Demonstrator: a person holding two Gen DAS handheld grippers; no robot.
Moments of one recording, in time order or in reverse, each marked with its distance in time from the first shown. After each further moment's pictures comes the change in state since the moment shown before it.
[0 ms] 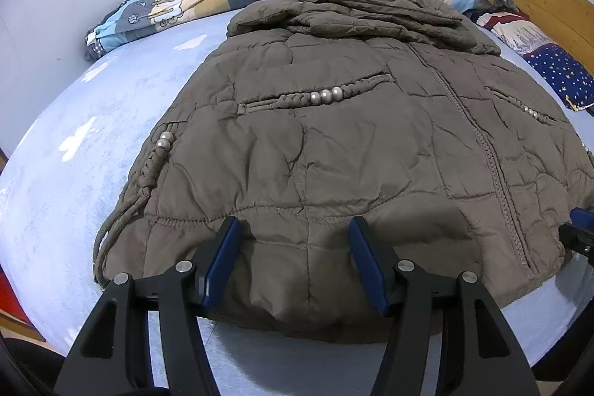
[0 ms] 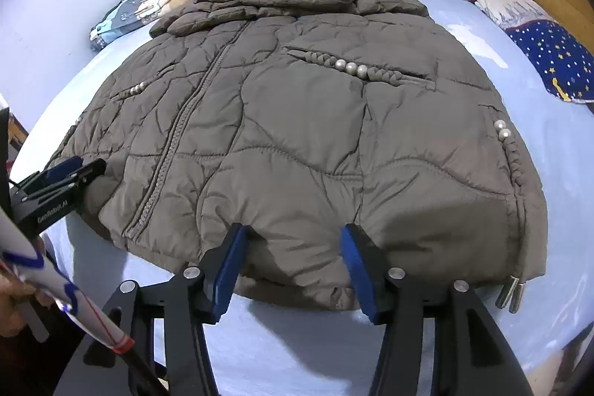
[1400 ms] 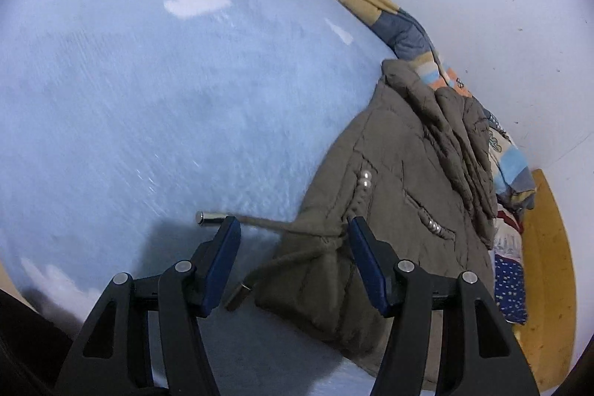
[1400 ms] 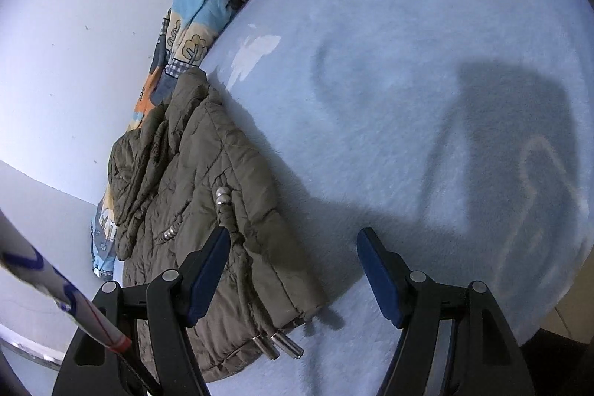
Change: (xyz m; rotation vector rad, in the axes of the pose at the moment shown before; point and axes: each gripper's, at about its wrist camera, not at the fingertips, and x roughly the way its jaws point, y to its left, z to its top) left arm 0.007 0.175 -0.028 -0.817 0.015 -0.234; right arm -0.051 -0.195 -0.028 0.886 -0.212 0.112
